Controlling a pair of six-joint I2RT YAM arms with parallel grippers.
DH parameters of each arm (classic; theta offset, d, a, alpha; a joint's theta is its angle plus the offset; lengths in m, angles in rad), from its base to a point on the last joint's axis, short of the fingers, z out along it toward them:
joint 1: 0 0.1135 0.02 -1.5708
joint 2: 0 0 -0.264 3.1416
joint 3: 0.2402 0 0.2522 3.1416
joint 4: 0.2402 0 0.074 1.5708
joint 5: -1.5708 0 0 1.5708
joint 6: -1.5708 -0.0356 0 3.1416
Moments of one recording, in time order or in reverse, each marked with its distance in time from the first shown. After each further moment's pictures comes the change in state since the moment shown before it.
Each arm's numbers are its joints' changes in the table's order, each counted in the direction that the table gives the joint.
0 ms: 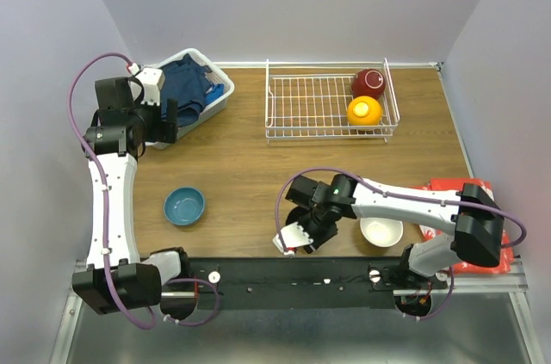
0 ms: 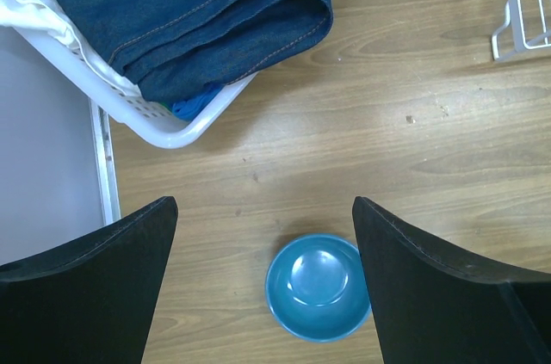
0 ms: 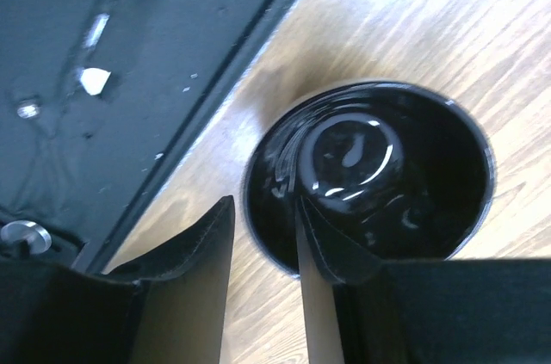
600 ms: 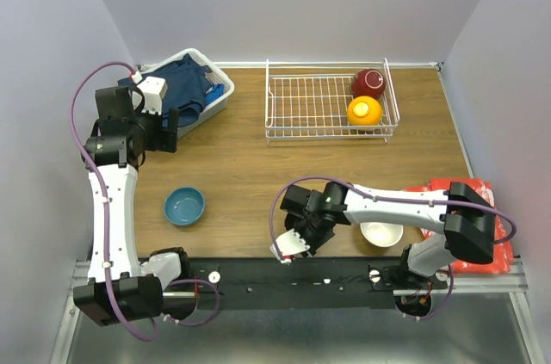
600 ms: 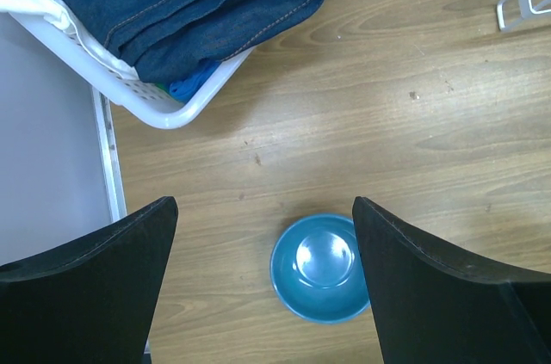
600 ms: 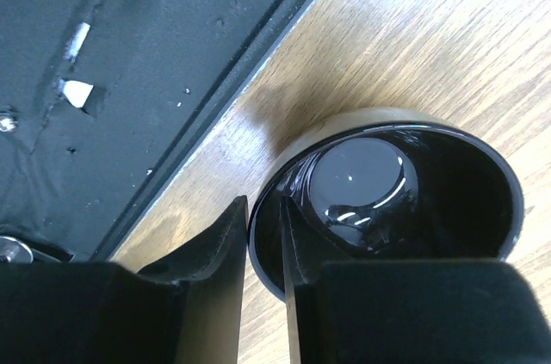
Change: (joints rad) left arm 0.000 -0.072 -0.054 0.027 -0.002 -0.048; right arm 0.053 0.052 -0.022 -0.059 -0.056 -0.019
